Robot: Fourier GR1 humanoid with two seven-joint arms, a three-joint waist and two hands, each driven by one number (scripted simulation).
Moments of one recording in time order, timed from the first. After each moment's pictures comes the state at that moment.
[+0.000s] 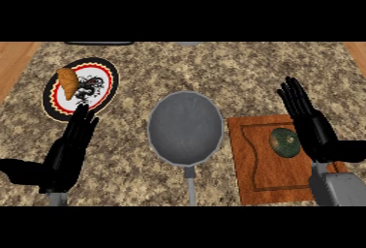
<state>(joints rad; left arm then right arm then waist) 0.04 0.23 -0.11 -1.62 0.34 0.12 0.00 -0.17 -0.26 0.04 -1.46 -0.21 0.09 -0.19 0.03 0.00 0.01</state>
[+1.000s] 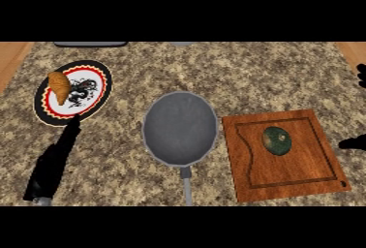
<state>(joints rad) 0.07 0.40 -0.17 -1.56 0.01 0.19 0.10 -0.24 -0.73 -0.09 -1.33 -0.08 0.27 0.06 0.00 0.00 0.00</state>
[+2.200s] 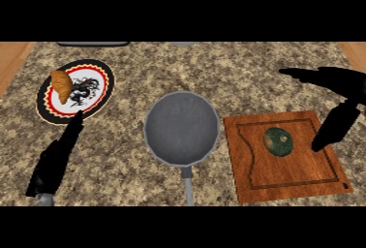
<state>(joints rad) 0.05 0.35 -0.13 -1.59 -0.04 0.14 0.14 -0.58 -0.67 0.17 -1.42 -0.01 0.73 0.55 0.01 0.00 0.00</state>
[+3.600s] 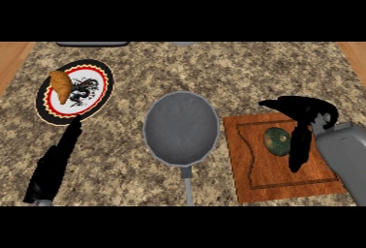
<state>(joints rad) 0.10 0.29 -0.07 -1.62 -0.10 0.08 0.13 -0.53 -0.50 0.29 -1.45 0.21 0.88 0.79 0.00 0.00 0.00</state>
